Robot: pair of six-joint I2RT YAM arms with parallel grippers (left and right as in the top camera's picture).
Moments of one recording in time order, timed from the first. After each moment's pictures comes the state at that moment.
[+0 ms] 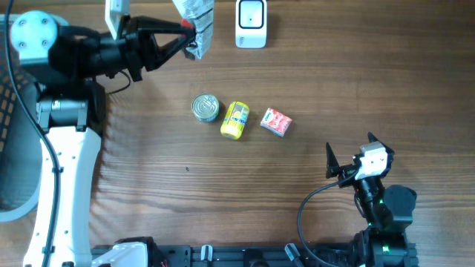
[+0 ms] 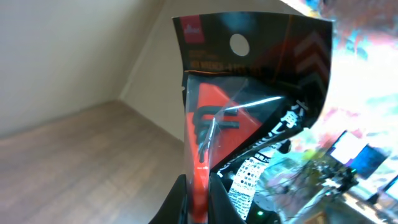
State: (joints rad) left arm 0.05 1.37 1.34 0.28 1.38 -0.76; right arm -0.05 0.22 0.01 0.03 -0.24 -0.14
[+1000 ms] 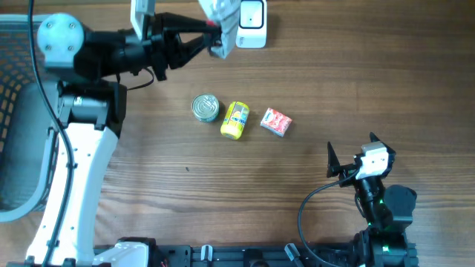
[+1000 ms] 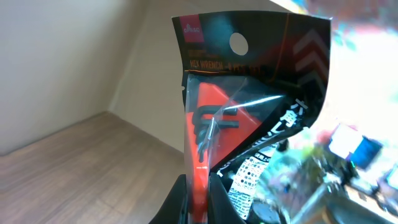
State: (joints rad) left arm -0.08 1.40 1.34 0.35 1.26 -0.76; right arm -0.05 0.22 0.01 0.03 -0.22 -0.14
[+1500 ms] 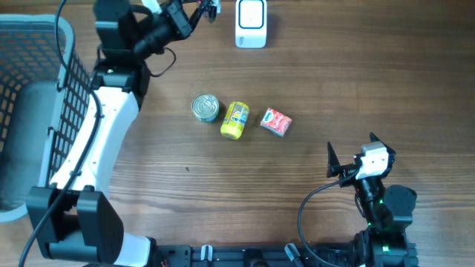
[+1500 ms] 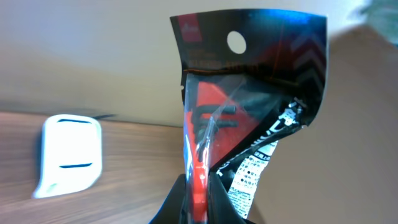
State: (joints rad) left arm -0.11 1.64 1.34 0.17 0.67 -0.73; right arm -0.05 0.22 0.01 0.03 -0.22 -0.14
